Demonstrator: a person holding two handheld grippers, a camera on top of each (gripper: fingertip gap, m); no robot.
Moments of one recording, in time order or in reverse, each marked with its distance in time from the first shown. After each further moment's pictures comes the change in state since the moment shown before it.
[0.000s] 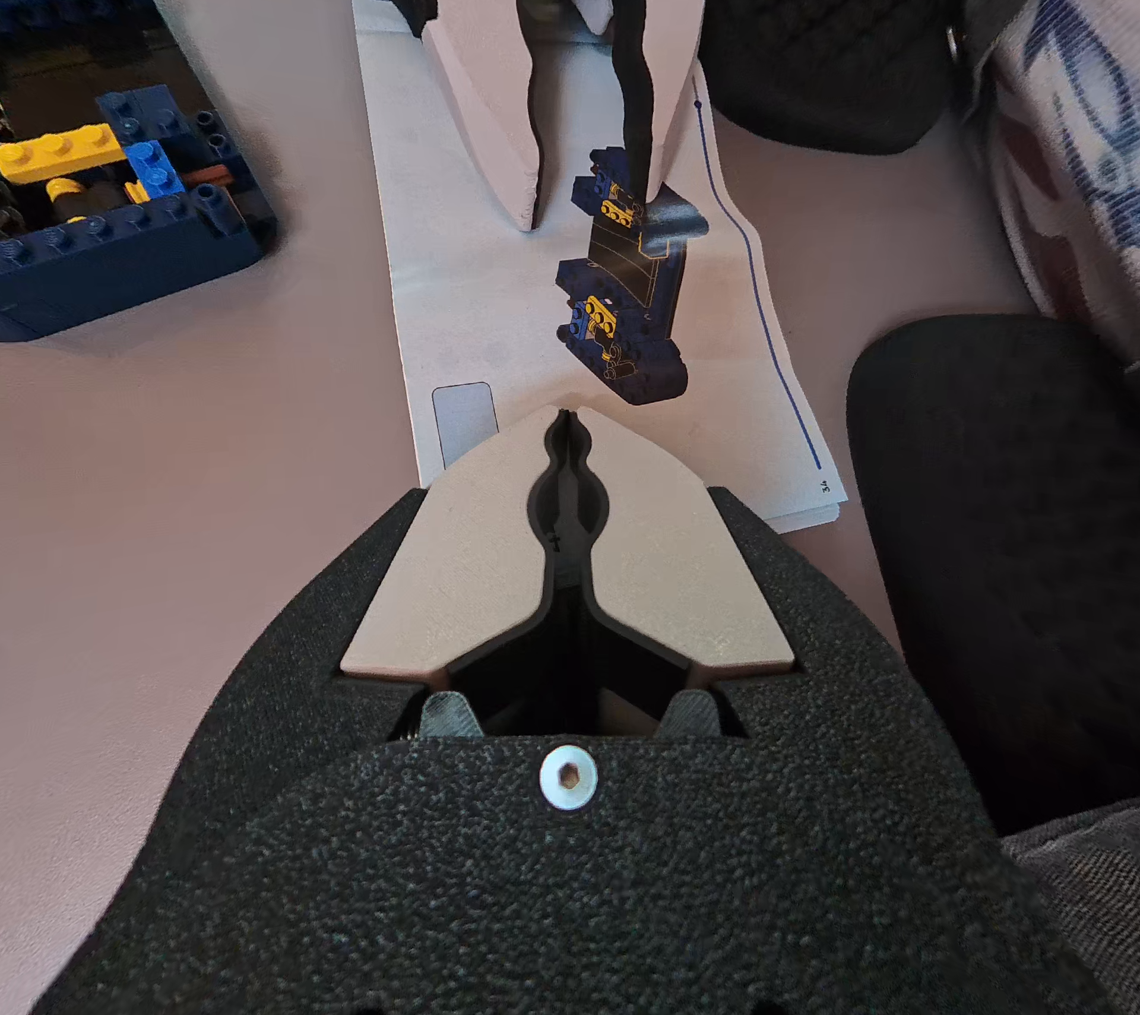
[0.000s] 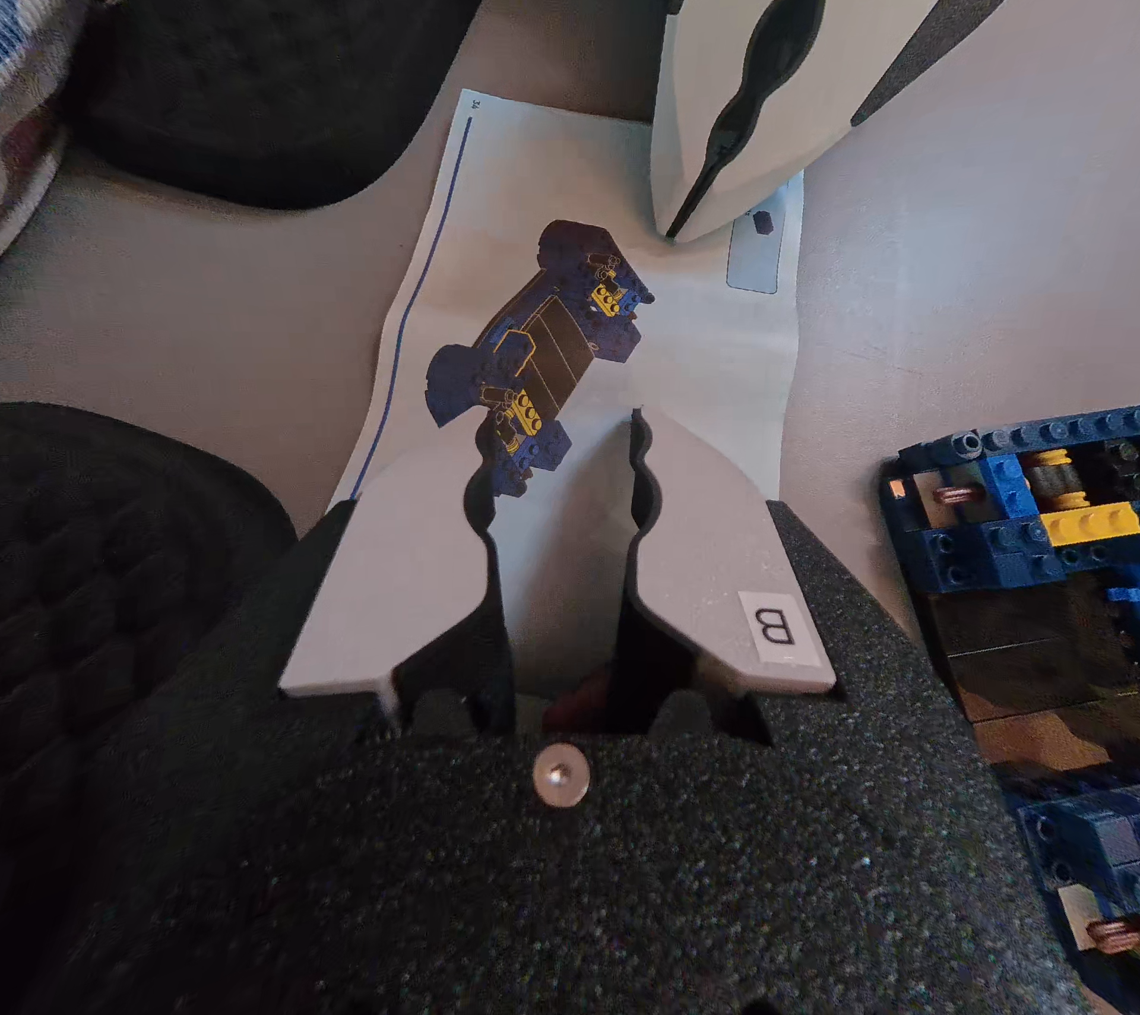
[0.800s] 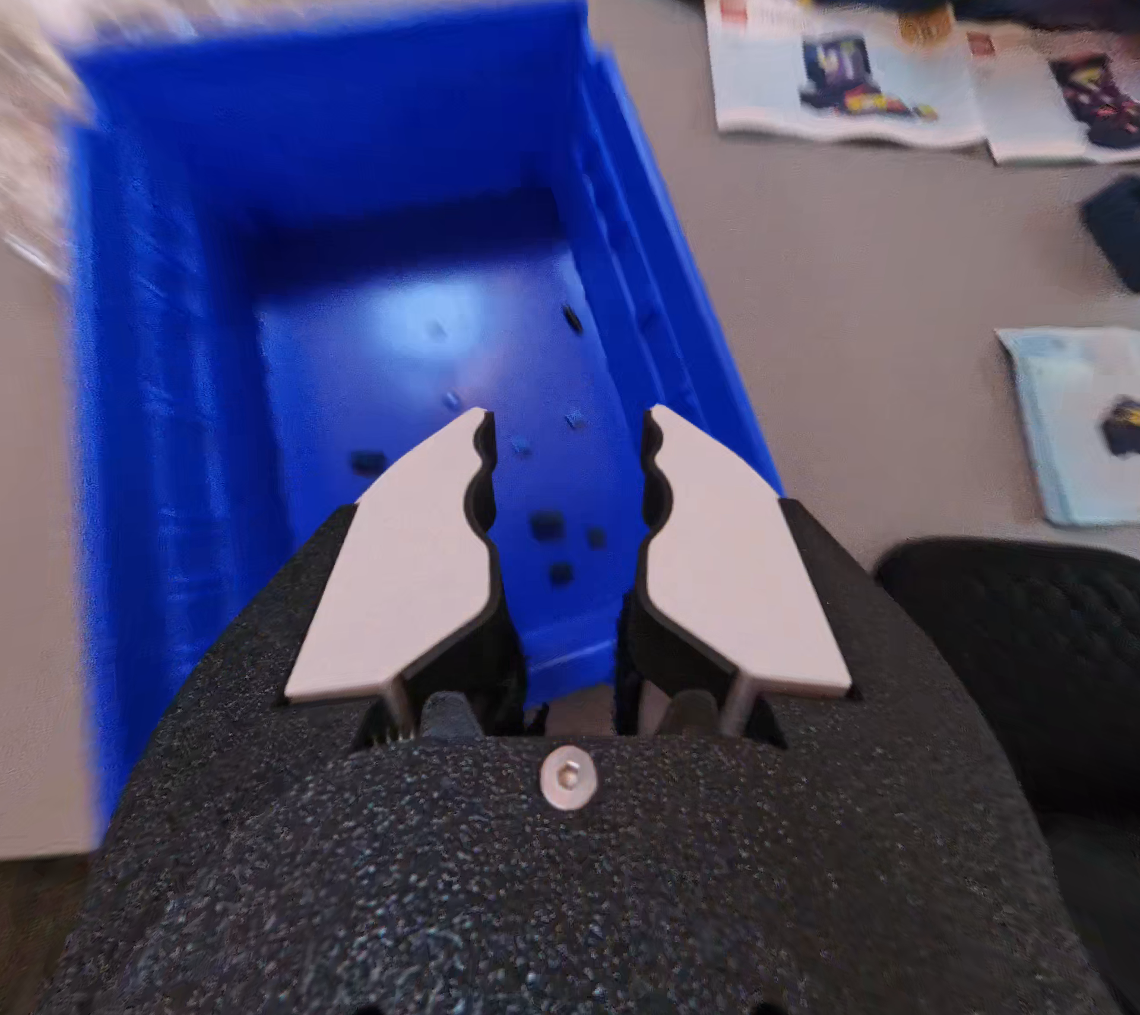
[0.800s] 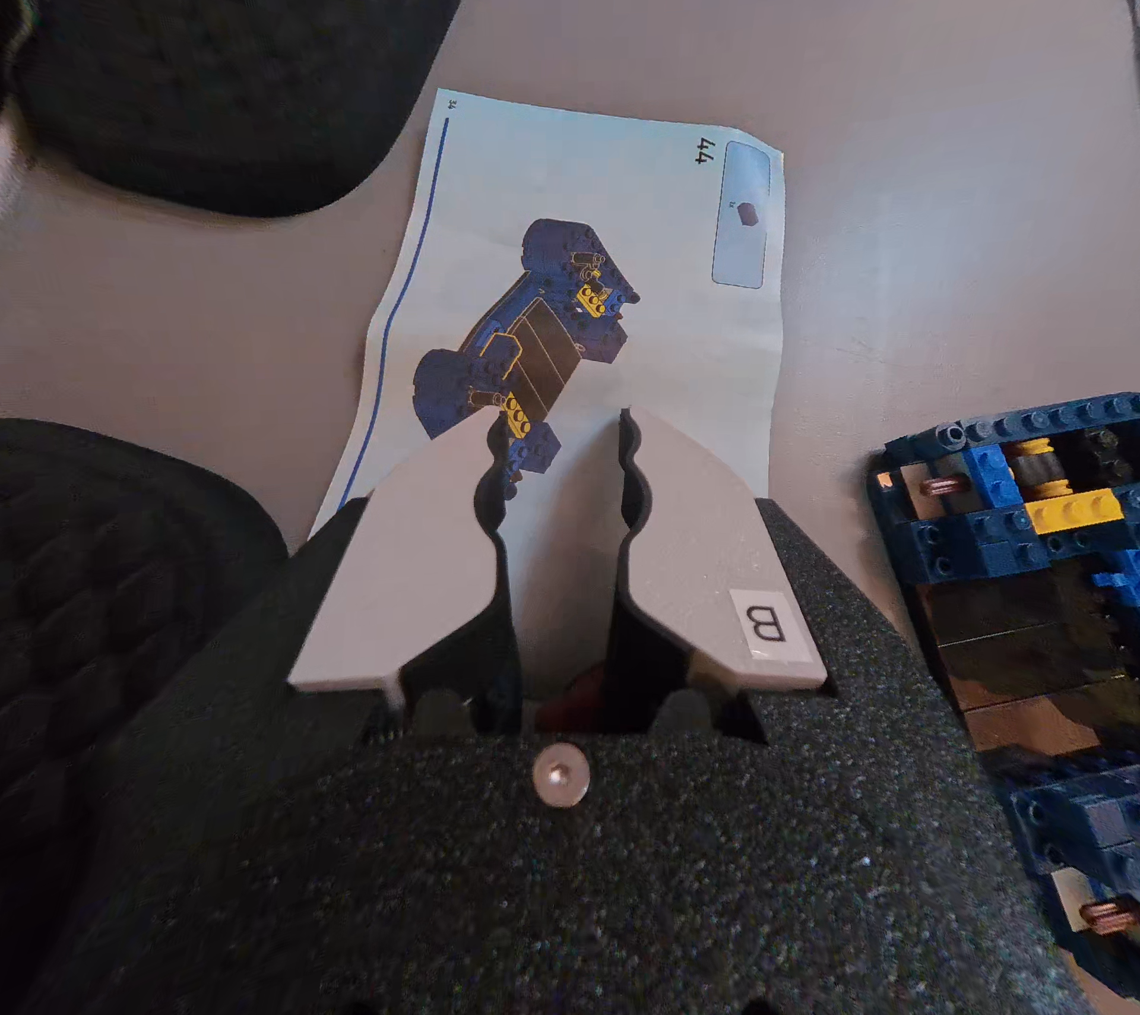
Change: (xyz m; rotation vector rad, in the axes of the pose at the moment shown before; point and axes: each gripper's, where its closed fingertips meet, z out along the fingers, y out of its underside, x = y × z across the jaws) left arm 0.142 0.149 -0.304 0.255 -1.334 -1.116; right arm 0.004 -0.001 0.001 0.001 0.025 0.016
